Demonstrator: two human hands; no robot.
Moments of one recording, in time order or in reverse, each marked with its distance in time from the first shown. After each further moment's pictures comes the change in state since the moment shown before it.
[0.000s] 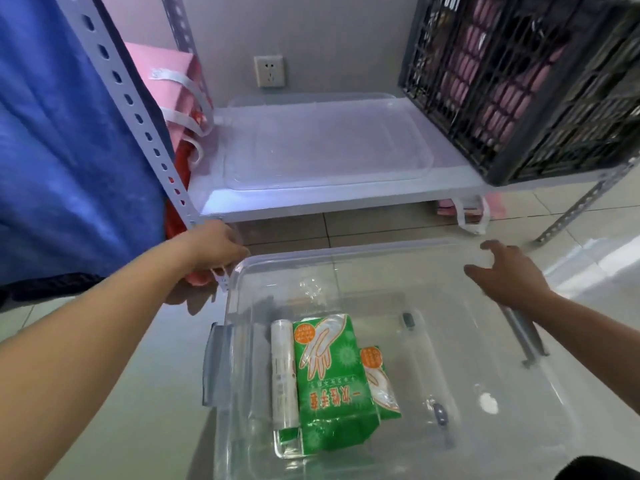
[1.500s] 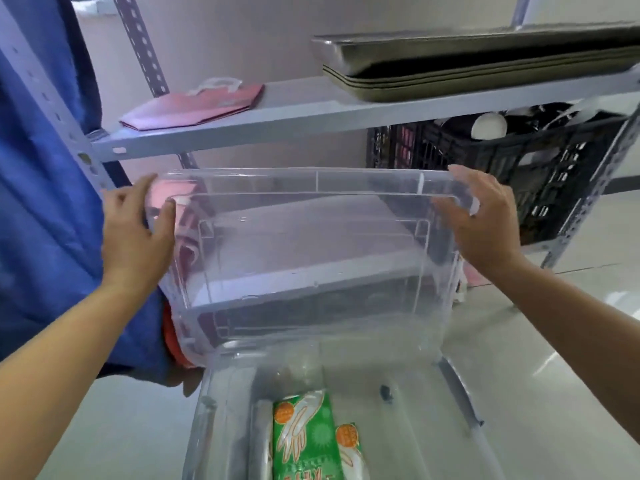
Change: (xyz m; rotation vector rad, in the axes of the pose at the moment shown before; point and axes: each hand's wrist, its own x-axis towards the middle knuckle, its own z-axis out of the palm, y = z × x) left_hand -0.087 0.093 -0.114 -0.286 1.188 0.408; right_hand 0.014 -0.048 -0.190 0.575 0.651 -0.591
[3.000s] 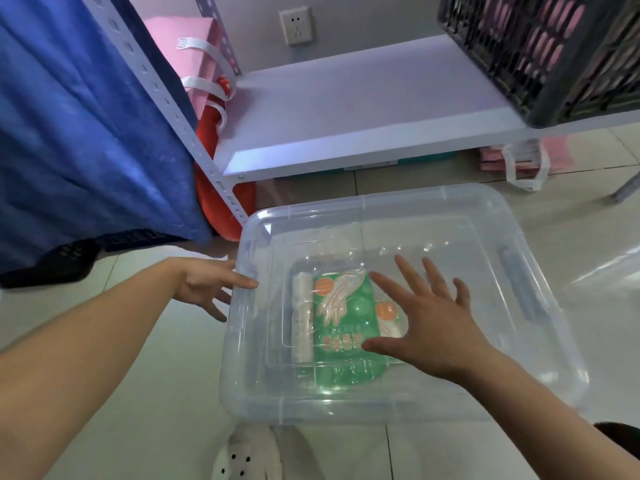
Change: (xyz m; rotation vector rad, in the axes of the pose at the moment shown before) left_hand -0.187 -0.149 0.017 -0.138 -1.547 -1.165; right_hand -0.283 -0.015 0.086 -0.361 -1.105 0.037
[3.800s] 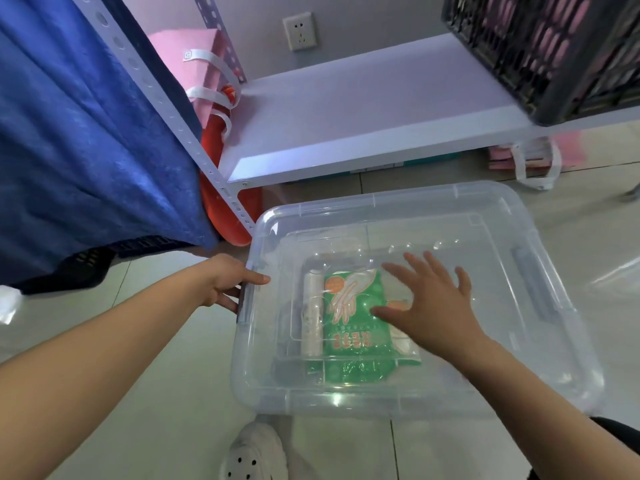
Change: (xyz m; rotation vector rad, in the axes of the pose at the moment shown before) left_hand -0.010 0.027 0.039 -0.116 0.431 0.016; right_hand 0.023 0.002 -0.007 0.164 0.137 0.090
